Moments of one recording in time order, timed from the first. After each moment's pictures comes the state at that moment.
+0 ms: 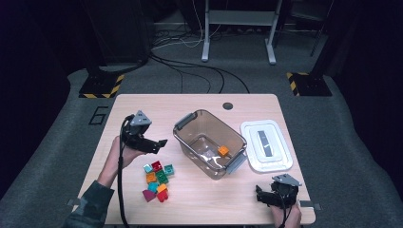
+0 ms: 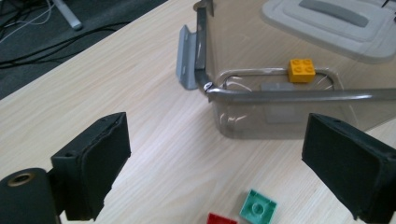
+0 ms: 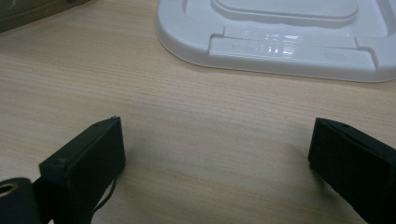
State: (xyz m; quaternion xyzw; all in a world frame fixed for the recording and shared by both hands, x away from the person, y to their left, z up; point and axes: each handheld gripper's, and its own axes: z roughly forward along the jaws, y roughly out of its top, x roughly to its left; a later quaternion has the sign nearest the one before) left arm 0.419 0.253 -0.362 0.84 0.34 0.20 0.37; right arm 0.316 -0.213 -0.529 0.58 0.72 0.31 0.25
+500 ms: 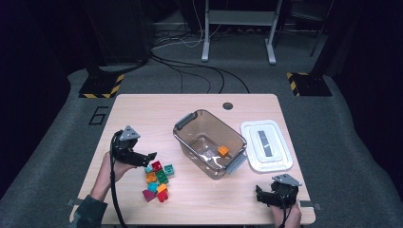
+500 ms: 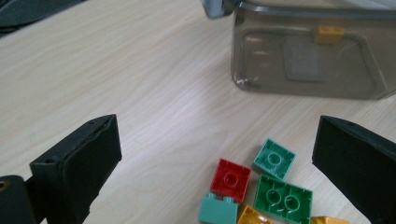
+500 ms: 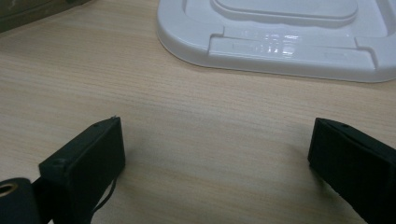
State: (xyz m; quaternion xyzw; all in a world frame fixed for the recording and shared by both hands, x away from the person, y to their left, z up) left arm 0.402 0.287 -0.409 0.83 0.39 0.19 0.36; right arm 0.316 -0.213 -0.529 0.58 0.72 0.31 0.25
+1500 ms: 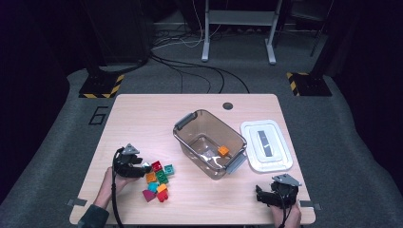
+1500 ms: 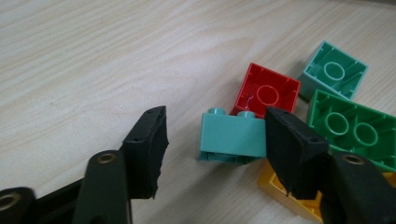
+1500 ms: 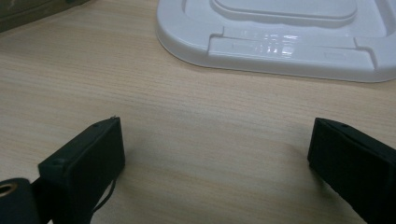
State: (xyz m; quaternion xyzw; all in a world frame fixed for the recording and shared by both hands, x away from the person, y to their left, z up) left arm 0.404 0.310 -0.495 0.84 0.42 0.12 0.31; right arm 0.316 -0.213 -0.529 0.58 0.71 0.31 0.25
